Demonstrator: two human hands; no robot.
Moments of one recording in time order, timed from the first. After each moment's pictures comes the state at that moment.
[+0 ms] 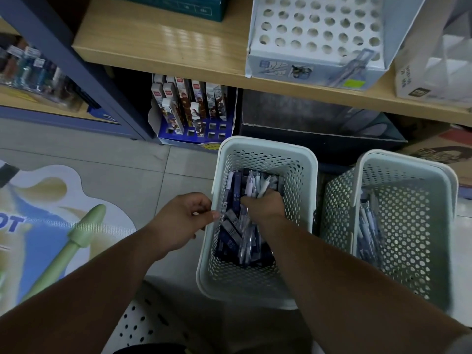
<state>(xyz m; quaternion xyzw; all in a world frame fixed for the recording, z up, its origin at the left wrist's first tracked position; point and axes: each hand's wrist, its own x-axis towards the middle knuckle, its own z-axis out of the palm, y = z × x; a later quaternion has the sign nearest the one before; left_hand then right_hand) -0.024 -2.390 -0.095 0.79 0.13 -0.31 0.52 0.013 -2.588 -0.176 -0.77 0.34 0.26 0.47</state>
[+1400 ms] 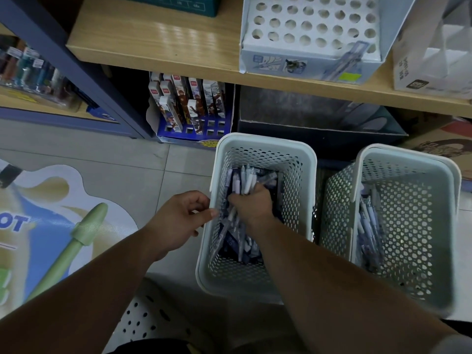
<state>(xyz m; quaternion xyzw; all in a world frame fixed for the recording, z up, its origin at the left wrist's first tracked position) -0.030 -2.391 -0.095 0.77 0.16 -0.30 0.54 0.005 -2.563 -0.168 -0.71 0.32 0.22 0.58</state>
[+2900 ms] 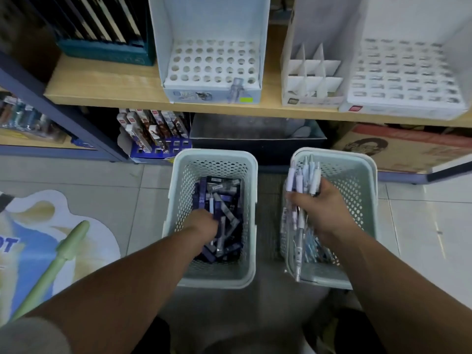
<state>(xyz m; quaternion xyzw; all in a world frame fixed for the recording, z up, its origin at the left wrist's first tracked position) -0.026 -2.525 -0.116 0.84 0.26 -0.34 0.33 -0.023 -2.779 -0.041 -0.72 0.25 0.11 0.64</state>
